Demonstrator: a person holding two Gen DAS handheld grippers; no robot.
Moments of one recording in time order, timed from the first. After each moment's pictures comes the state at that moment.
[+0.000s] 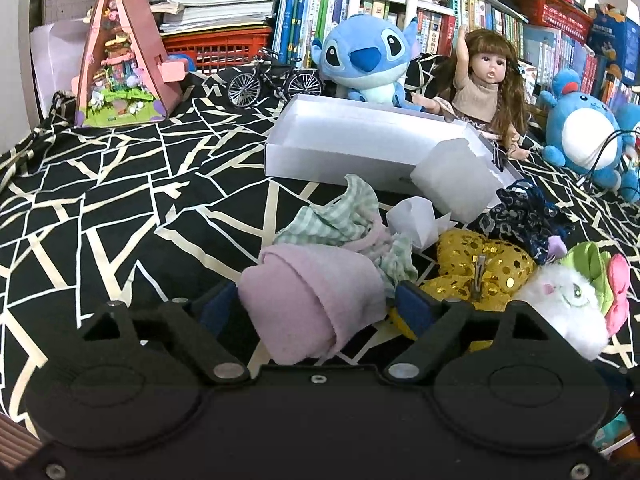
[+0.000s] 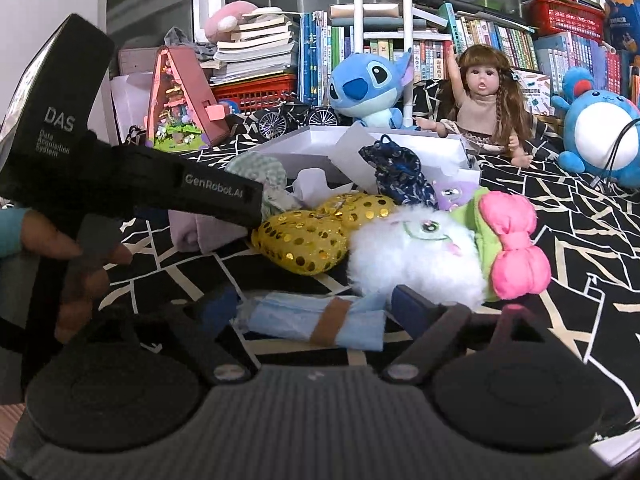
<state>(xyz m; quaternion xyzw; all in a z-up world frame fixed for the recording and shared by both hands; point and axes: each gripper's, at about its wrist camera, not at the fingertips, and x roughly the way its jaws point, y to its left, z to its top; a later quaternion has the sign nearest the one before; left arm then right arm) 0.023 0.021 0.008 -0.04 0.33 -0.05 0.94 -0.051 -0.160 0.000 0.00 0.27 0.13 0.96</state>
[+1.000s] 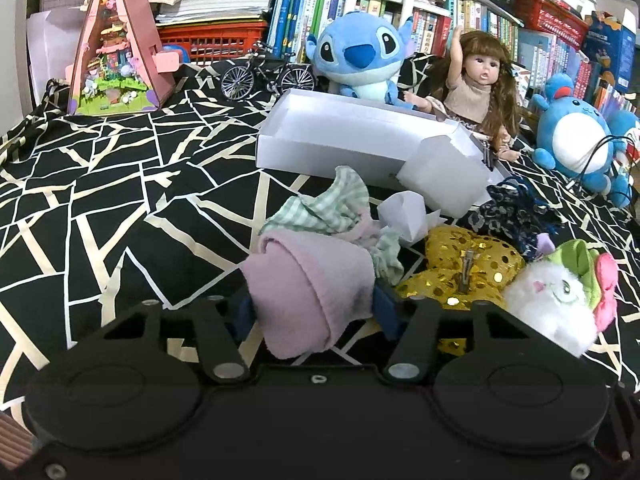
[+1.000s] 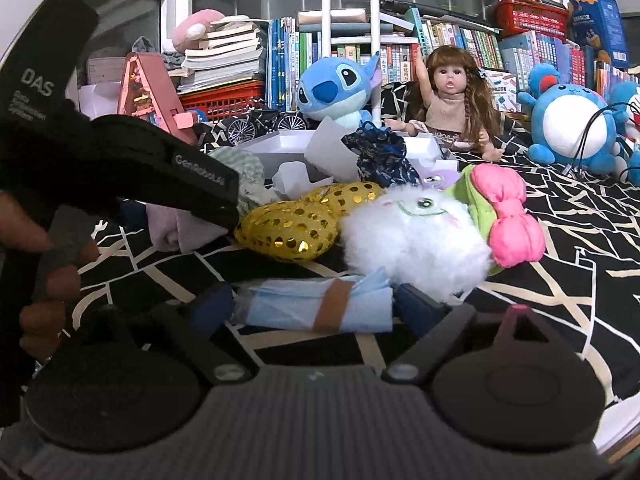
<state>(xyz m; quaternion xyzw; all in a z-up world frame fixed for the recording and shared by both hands) 0.019 0.022 0.004 -0.06 0.34 -0.06 0.94 -0.057 -0.146 -0.019 0.01 0.24 0.06 0.97</state>
